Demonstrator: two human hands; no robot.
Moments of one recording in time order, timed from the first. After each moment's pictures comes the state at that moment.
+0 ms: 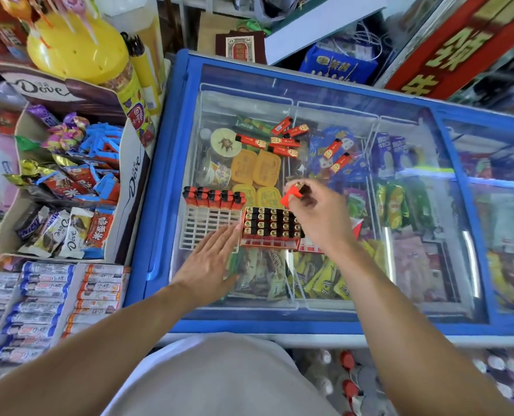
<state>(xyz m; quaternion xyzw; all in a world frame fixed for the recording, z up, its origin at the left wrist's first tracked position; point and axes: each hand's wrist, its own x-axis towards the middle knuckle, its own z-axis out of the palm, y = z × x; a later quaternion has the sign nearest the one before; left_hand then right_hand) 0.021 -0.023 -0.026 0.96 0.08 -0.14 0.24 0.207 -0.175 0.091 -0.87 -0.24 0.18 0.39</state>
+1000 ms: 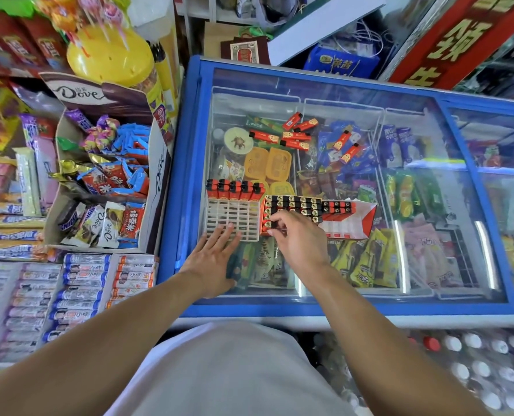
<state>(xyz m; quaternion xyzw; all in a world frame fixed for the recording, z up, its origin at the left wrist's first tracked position) -0.011 0.004 -0.032 0.95 0.07 -0.27 0.14 0.125 -0.161 0.030 -0.93 -0.33 0.08 0.16</state>
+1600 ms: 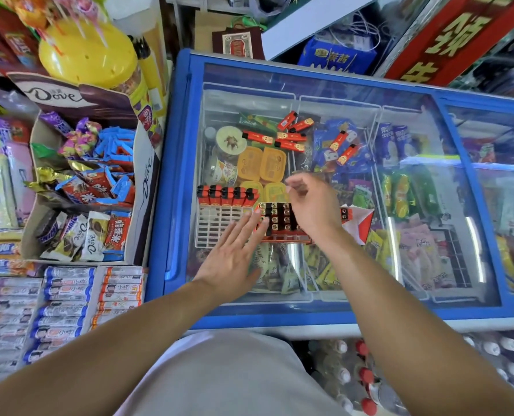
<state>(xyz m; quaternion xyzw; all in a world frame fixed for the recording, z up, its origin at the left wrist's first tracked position) 0.026 -0.026 -0.007 0.97 0.02 -0.09 0.22 0.210 -0.142 0.040 -0.92 -0.25 0.06 0.28</state>
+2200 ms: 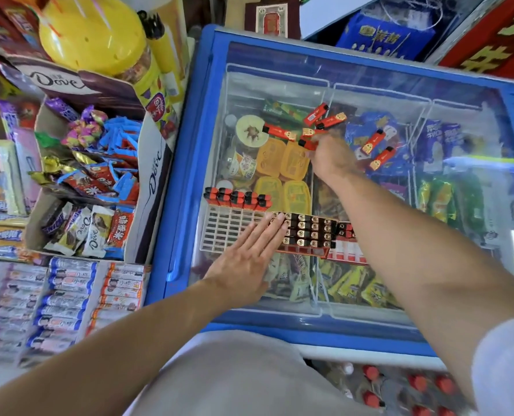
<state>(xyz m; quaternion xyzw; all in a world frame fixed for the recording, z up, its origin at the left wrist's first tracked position) 0.050 -0.028 -0.016 0.99 -0.01 -0.11 0.11 0.350 -0.069 -0.013 -0.95 -0.27 0.13 0.07</state>
